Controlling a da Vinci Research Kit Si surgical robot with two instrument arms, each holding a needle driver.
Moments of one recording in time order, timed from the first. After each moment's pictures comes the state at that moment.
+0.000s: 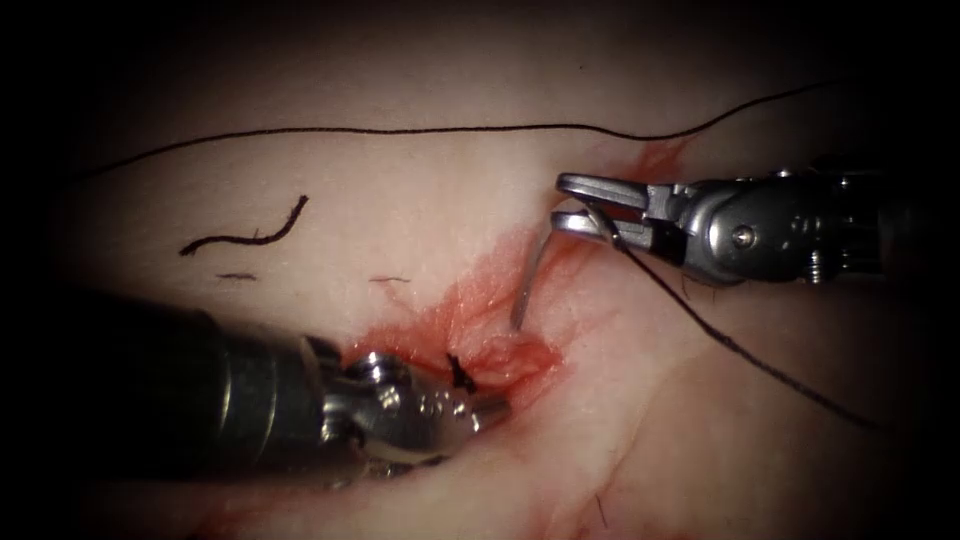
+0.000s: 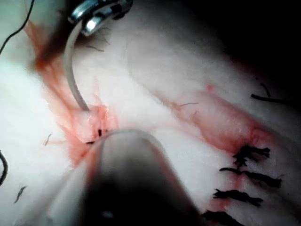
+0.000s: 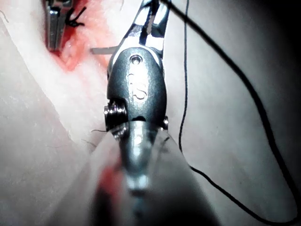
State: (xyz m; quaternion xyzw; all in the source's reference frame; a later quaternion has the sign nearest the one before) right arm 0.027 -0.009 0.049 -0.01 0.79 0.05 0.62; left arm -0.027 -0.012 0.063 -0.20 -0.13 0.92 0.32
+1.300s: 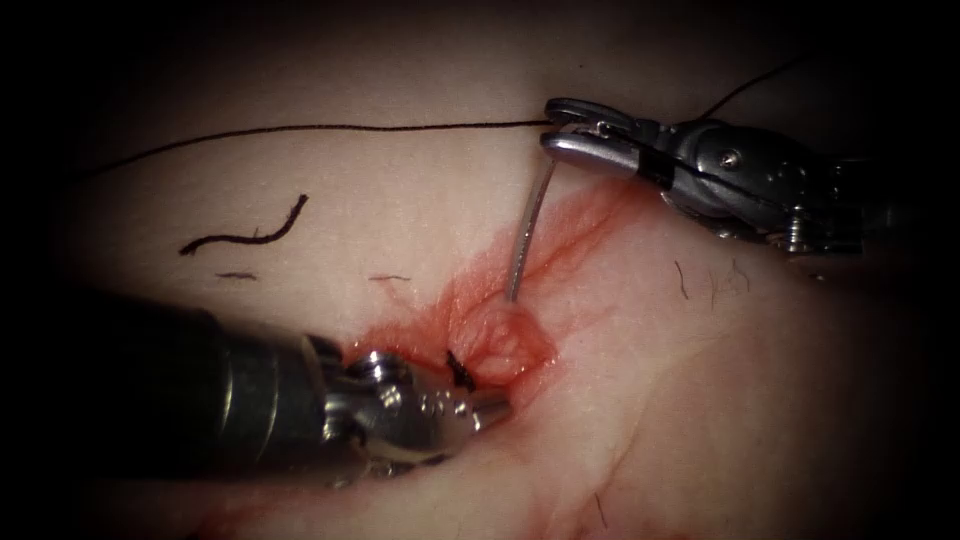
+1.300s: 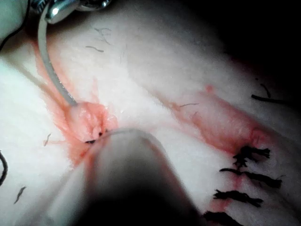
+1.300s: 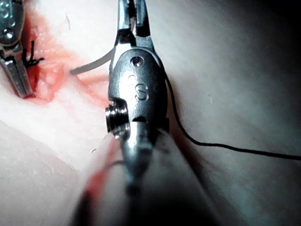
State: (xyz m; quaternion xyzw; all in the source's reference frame) right arm 0.027 -0.004 0.051 0.07 0.75 0.15 0.64; left arm -0.027 -0.012 0.063 -0.20 -0.13 0.92 0.32
